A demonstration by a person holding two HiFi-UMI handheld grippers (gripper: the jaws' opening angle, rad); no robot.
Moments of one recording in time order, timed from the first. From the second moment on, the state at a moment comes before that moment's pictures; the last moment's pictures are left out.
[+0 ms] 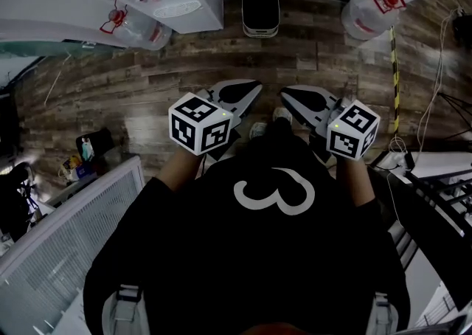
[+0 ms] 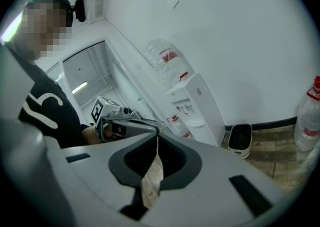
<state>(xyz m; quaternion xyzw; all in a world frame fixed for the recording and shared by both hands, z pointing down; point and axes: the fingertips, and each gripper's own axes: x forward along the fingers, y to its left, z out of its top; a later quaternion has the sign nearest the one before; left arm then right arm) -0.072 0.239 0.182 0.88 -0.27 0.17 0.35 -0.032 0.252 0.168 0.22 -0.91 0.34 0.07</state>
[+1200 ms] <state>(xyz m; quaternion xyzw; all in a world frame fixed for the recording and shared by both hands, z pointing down) -0.036 0.063 0.283 0.81 -0.33 0.20 0.43 0.063 0.064 0.265 0.19 -0.89 0.41 0.10</state>
